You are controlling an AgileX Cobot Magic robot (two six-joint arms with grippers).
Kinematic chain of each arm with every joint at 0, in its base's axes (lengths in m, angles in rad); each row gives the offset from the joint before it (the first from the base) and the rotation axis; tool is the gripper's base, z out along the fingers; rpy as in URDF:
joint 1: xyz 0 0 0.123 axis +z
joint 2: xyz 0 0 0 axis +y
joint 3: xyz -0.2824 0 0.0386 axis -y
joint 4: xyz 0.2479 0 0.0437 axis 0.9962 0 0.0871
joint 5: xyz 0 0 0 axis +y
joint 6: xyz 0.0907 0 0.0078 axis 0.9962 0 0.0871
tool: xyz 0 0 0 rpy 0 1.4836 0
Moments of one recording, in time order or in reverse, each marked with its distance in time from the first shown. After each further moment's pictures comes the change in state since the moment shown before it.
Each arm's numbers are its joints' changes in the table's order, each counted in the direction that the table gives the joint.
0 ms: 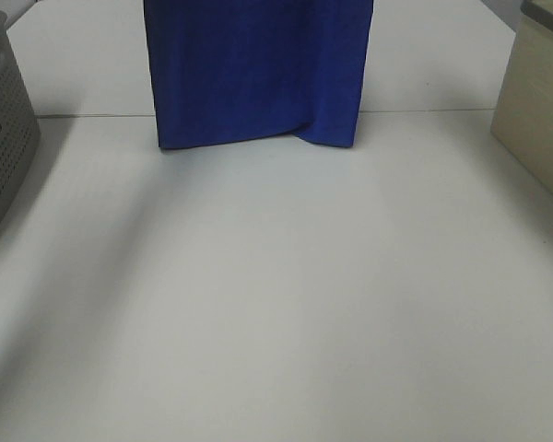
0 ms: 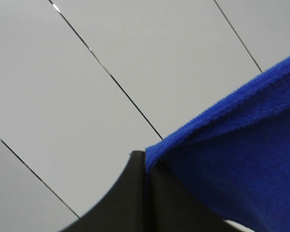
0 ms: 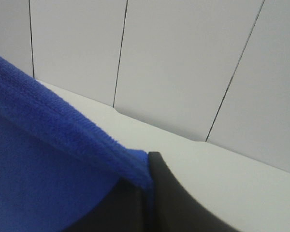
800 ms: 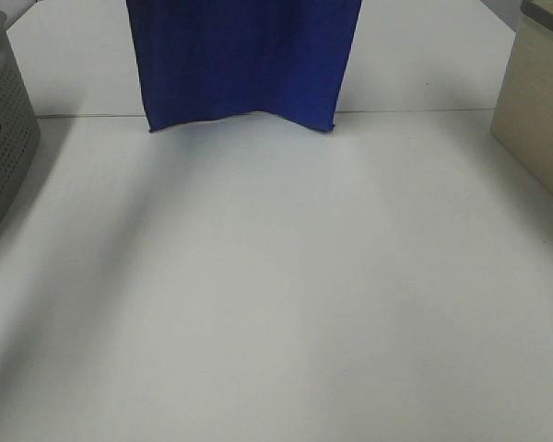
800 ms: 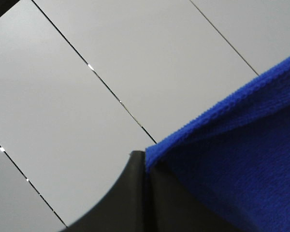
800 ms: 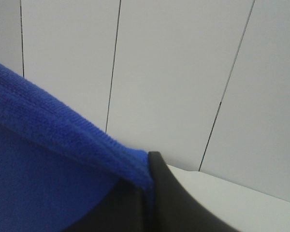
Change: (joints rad) left arm 0.017 -0.011 0.000 0.095 -0.255 -0.005; right arm 0.000 -0.001 0.000 -0.003 -0.133 0.026
